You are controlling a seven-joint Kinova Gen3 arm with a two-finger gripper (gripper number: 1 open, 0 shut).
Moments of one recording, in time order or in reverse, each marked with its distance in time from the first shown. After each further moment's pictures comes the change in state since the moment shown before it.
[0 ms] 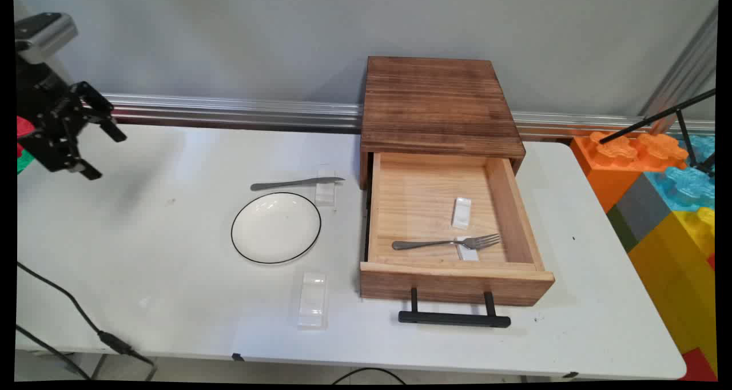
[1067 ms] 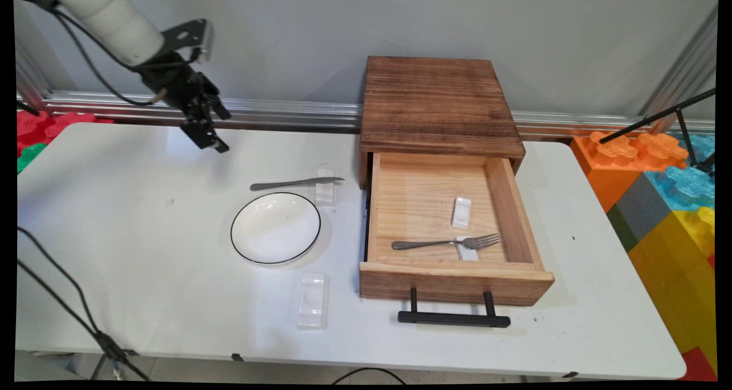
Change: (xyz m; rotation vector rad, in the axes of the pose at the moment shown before) arm 0.113 -0.088 0.095 0.160 0.029 -0.089
